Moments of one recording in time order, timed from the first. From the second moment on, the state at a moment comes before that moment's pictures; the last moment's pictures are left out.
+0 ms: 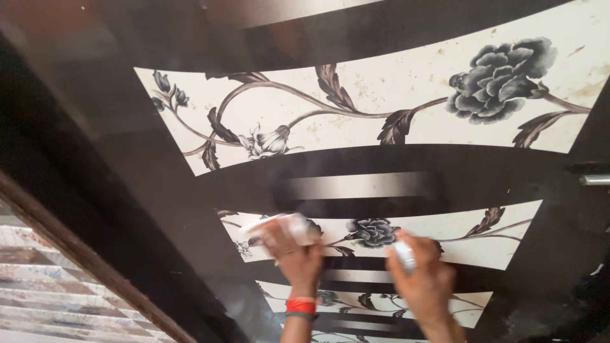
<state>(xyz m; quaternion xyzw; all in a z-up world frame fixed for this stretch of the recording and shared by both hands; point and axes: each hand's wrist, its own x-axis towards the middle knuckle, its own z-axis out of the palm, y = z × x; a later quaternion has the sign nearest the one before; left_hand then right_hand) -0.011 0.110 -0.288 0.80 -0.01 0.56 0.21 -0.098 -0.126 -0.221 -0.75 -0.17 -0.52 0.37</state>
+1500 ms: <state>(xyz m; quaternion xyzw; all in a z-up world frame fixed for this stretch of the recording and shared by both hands) -0.012 0.050 -0.066 0.75 0.04 0.64 0.17 -0.119 -0.199 -0.208 -0.66 -0.13 -0.55 0.50</state>
